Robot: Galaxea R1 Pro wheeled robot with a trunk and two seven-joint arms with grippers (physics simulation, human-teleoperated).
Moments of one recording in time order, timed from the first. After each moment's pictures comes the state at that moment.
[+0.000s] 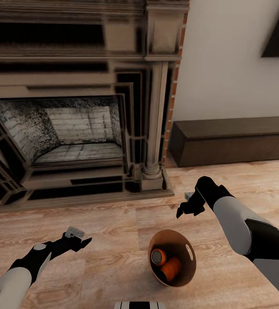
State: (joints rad) left arm -0.72 0.19 0.39 -0.27 -0.48 -0.16 -0.65; right arm -1.20 -0.03 -0.23 -0.26 0.81 1.05 0.76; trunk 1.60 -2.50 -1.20
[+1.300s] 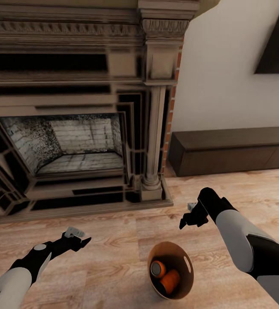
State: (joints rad) left arm -0.72 0.19 0.39 -0.27 -0.48 -0.16 -0.62; right arm -1.08 -0.04 -0.23 -0.33 0.81 1.04 0.76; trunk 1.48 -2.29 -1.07
